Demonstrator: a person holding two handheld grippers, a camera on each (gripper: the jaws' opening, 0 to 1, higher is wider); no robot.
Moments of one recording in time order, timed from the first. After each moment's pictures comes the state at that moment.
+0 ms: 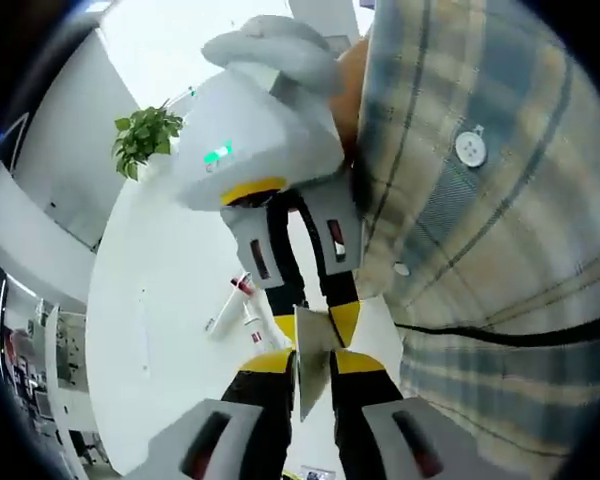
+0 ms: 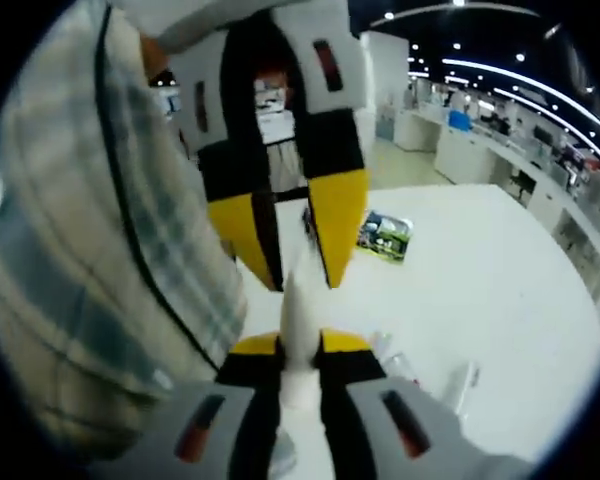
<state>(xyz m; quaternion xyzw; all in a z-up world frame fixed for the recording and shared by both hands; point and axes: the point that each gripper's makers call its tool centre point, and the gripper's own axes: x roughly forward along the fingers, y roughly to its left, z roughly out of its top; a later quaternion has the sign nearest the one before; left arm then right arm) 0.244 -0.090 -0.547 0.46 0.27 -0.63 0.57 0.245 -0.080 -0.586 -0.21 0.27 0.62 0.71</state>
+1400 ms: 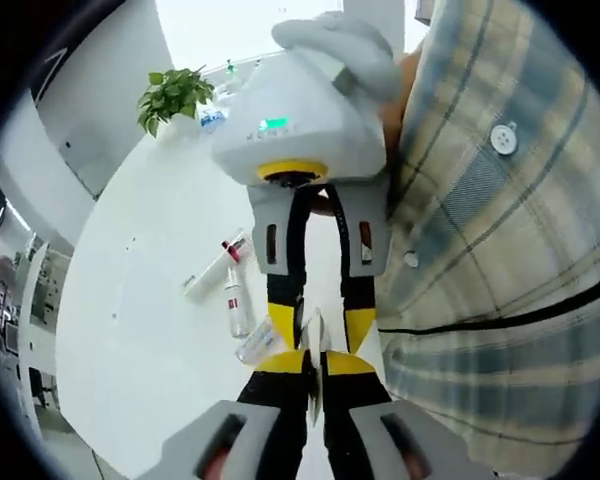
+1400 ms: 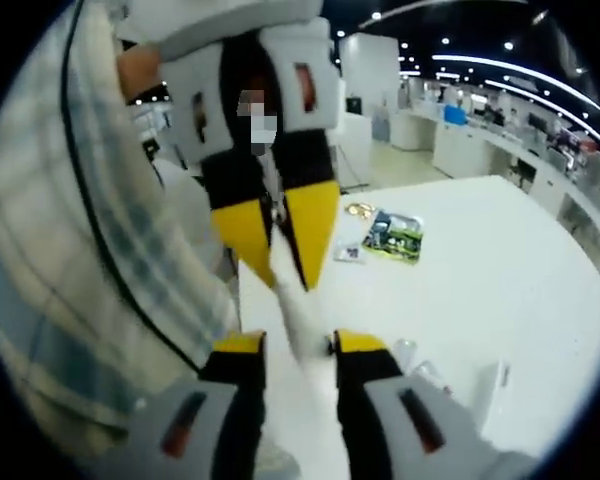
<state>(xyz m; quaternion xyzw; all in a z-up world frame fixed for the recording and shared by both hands) 0.239 -0.057 -0.573 0.38 0.35 -0.59 0.62 0.236 -0.056 -0.610 -0.17 0.28 0.61 0.72</state>
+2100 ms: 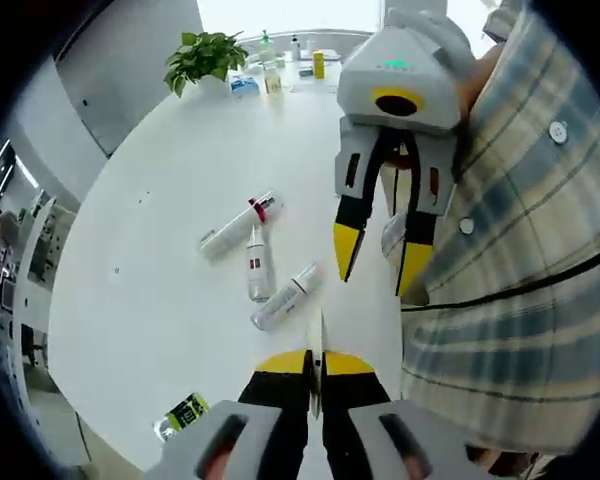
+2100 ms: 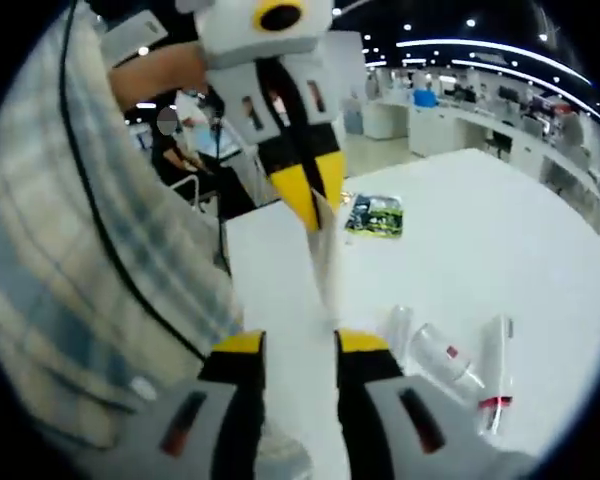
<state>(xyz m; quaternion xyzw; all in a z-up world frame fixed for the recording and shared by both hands) 0.275 -0.033 -0.597 0.37 0.41 -0.55 0.63 0.234 -0.079 -0.618 -0.12 0.31 0.57 0.75</state>
